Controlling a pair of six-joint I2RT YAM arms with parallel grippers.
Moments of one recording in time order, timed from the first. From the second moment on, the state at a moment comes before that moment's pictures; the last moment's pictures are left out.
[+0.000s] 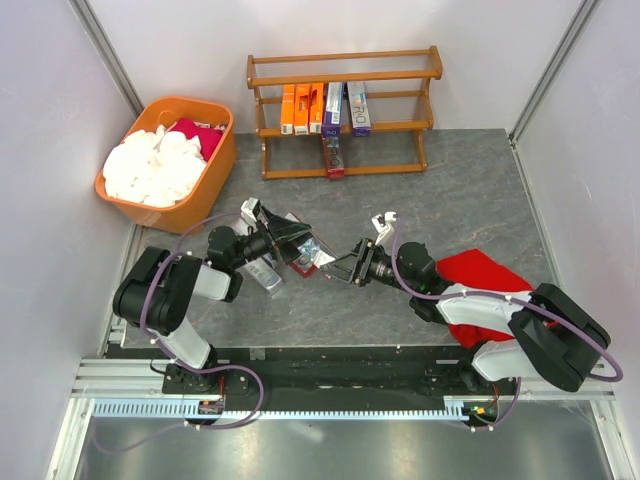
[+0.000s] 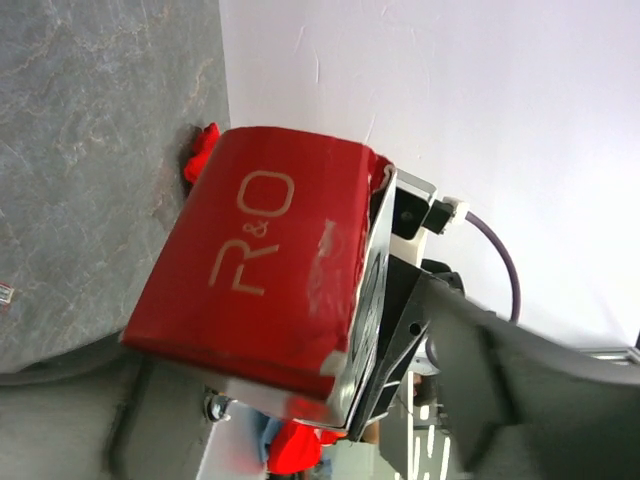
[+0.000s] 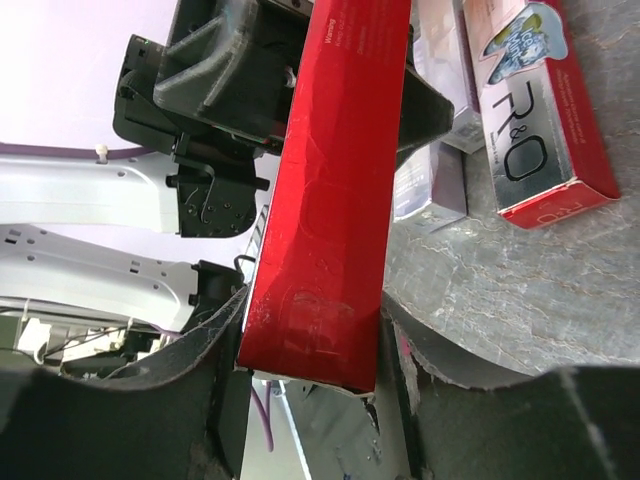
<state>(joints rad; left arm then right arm) -0.28 1.66 0.40 1.31 0.77 -1.56 0.75 1.34 0.43 0.82 -0.35 1.02</state>
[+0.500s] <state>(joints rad) -0.29 1.44 0.42 1.02 0.74 -1.32 0.76 1.30 0.44 0.71 -0.30 0.99</state>
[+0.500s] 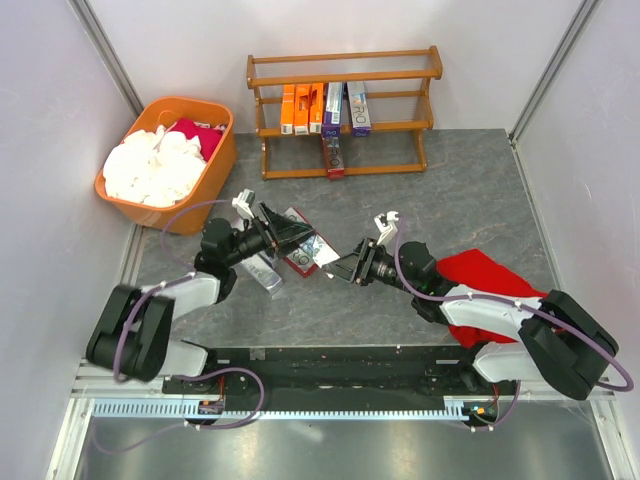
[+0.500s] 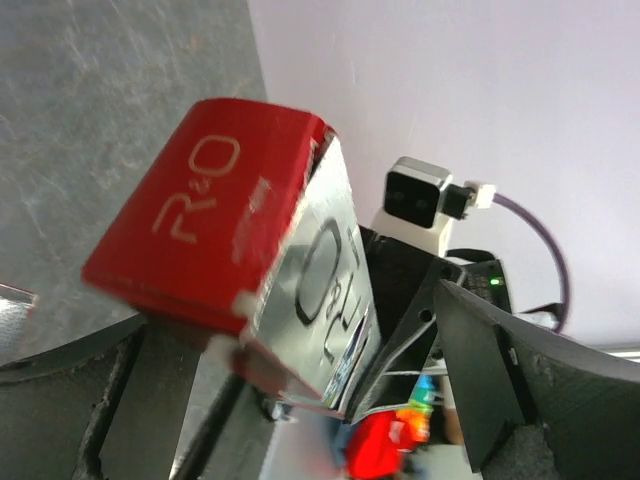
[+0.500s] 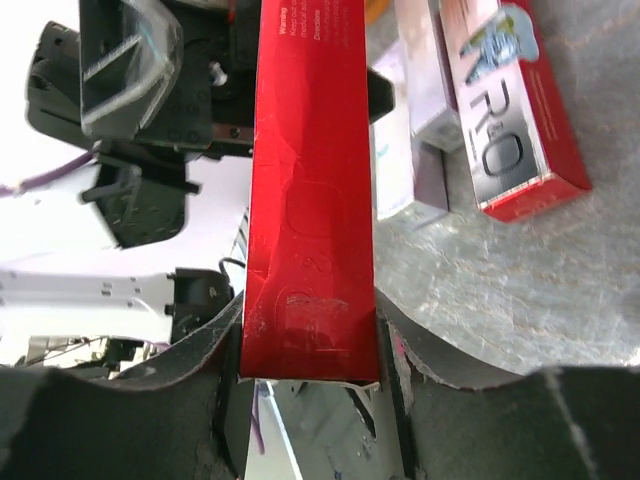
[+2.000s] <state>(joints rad) -0.29 1.06 0.58 0.08 0.29 -0.74 0.23 1.71 0.68 0.70 -0.32 1.00</state>
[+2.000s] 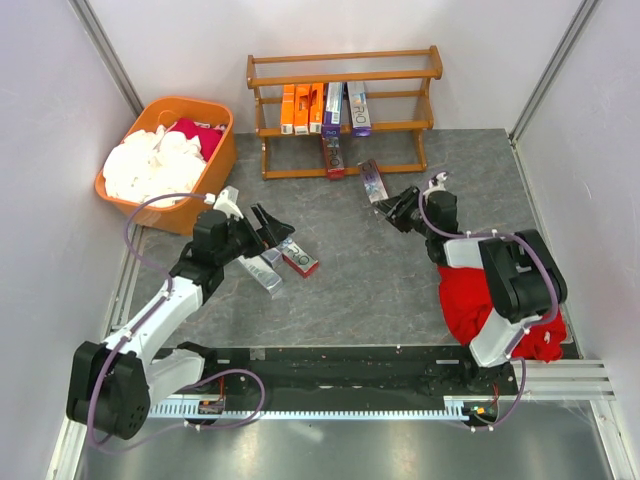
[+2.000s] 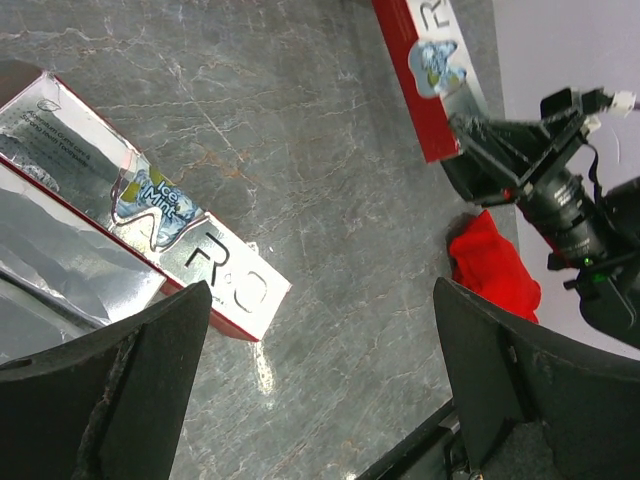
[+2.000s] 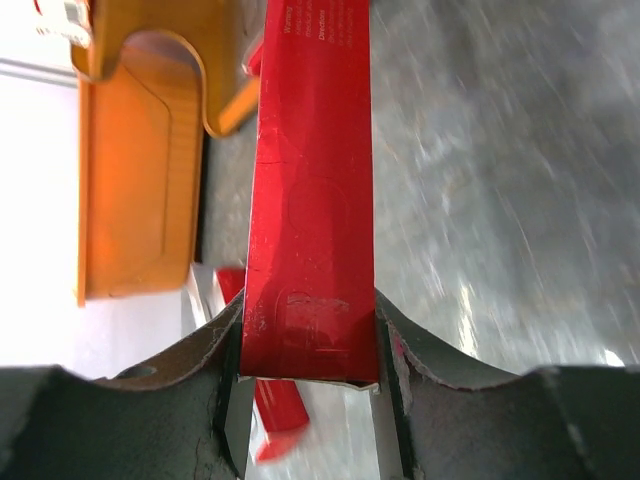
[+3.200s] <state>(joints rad) -0.29 1.12 0.61 0.08 0.34 -0.72 0.28 2.49 1.46 0.93 -0.23 1.32</state>
